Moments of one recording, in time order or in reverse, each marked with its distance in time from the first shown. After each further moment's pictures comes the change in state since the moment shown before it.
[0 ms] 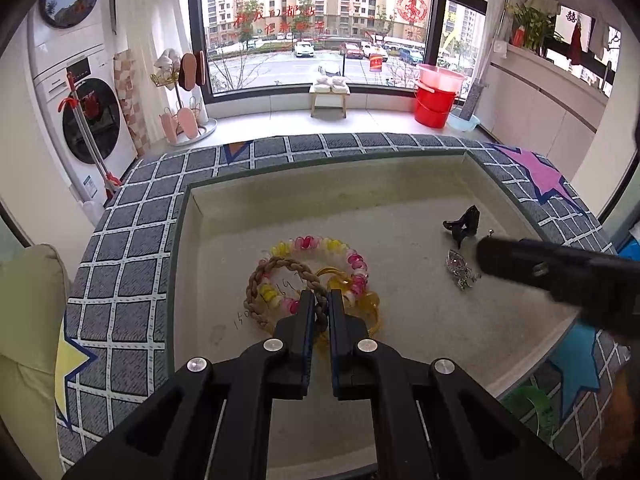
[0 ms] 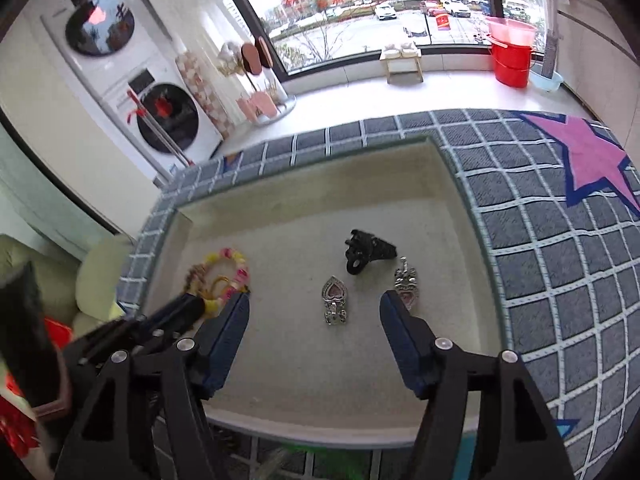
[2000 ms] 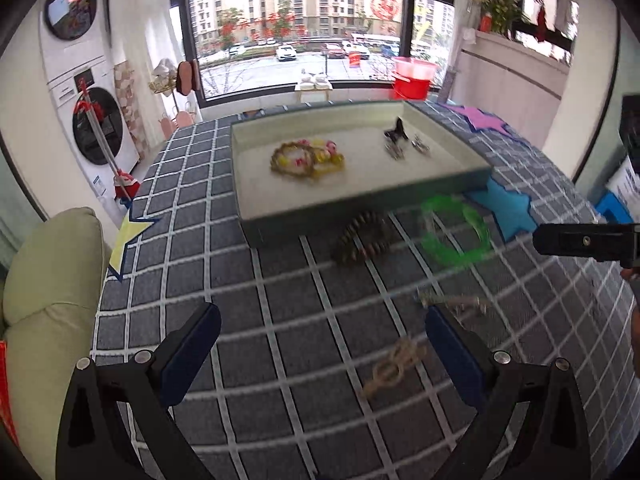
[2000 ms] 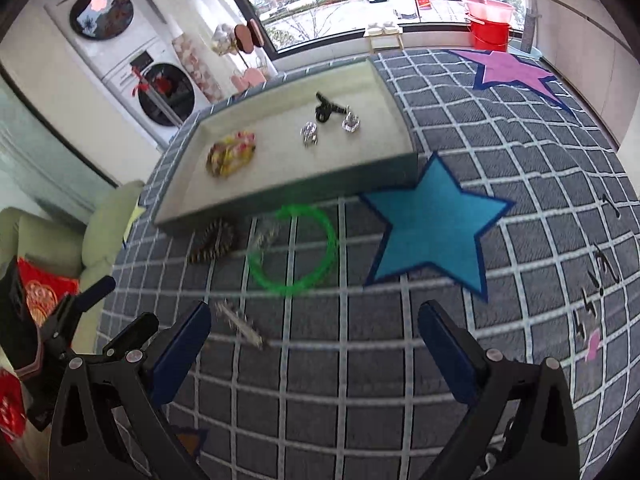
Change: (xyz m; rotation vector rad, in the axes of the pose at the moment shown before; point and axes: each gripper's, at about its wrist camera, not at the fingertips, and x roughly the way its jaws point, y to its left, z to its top) left arm -0.120 -0.002 -0.135 0.097 -0.009 -0.018; right arm -0.097 -0.009 -0.137 0.006 0.088 -0.036
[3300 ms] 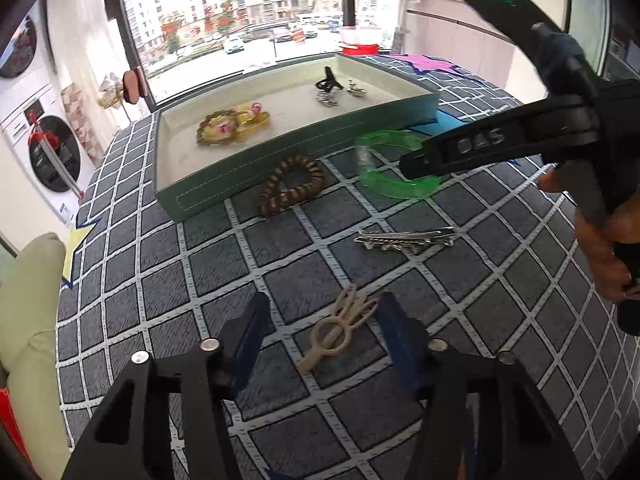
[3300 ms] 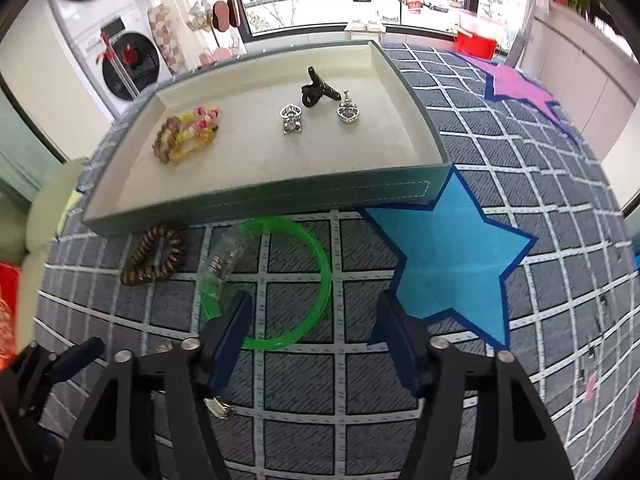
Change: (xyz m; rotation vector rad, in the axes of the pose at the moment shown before) left arm 0.017 -0.036 -0.020 0.182 0.077 -0.087; right arm 0.063 0.022 0.024 -0.081 0.033 -0.232
